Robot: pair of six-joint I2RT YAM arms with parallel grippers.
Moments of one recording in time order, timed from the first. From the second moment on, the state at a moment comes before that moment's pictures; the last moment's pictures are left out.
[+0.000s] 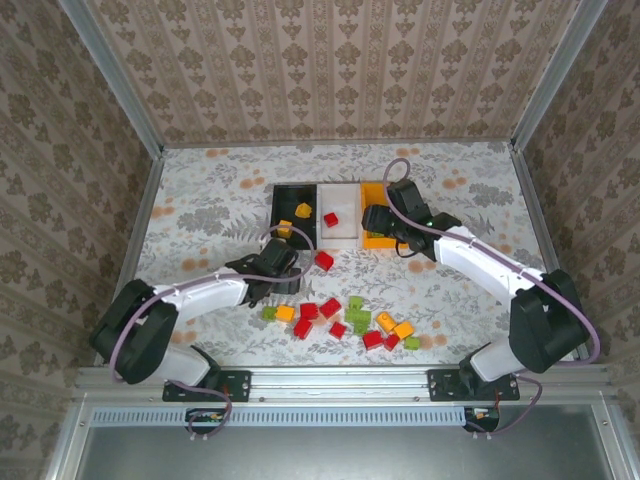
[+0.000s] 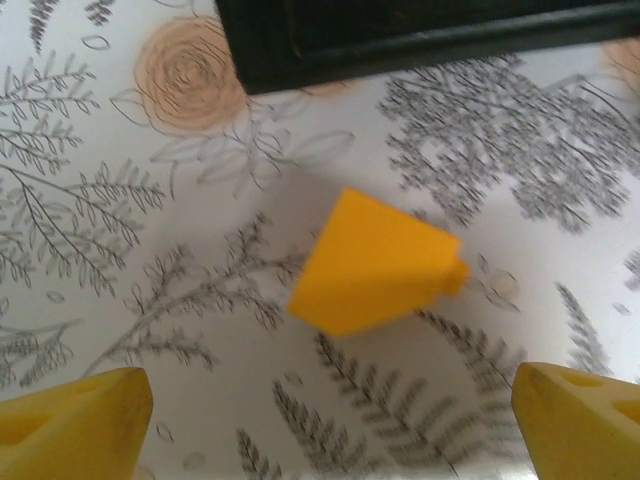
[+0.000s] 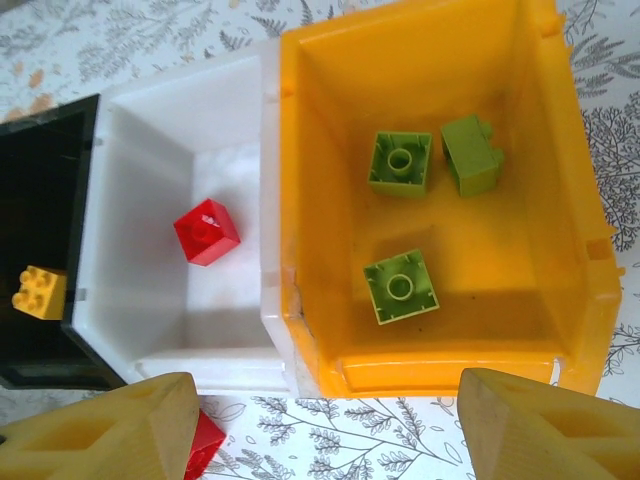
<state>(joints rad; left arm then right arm) -0.72 1.43 0.65 -0.30 -0.31 -0.47 0.47 1.46 1.05 -0.37 0.13 0.62</state>
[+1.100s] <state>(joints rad) -0.74 1.22 0.74 -0.31 -0.29 -0.49 0.46 1.32 0.93 -0.35 0.13 0.65</state>
